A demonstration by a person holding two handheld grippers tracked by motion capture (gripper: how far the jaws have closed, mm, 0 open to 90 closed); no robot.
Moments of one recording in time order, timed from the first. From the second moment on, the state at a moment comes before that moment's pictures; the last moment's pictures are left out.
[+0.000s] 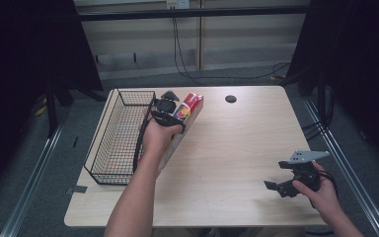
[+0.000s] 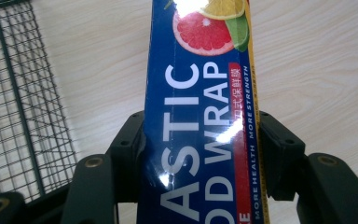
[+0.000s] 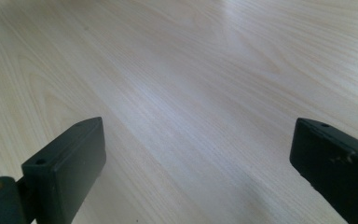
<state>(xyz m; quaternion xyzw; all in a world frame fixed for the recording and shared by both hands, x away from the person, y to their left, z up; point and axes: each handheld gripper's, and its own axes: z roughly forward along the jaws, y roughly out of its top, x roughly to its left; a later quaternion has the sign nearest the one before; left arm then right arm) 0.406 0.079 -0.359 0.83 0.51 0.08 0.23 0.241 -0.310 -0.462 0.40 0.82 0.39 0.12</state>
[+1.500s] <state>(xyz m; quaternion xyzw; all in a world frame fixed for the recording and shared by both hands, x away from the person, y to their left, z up) 0.398 0.152 -0.342 0.79 0.57 0.10 0.21 0.240 -0.306 -0.466 0.40 0.83 0.38 0.12</state>
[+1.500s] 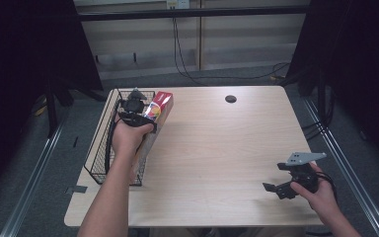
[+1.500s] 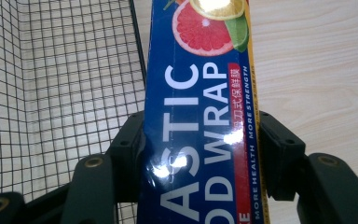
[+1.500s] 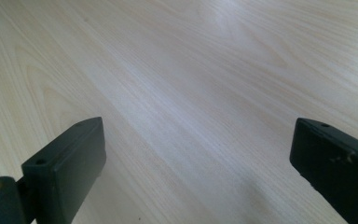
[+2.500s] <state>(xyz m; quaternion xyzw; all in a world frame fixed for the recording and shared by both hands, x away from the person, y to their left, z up) 0.396 0.189 -0.342 0.75 0.62 0.12 0.20 0.239 -0.307 -0.466 0.40 0.83 0.38 0.12</state>
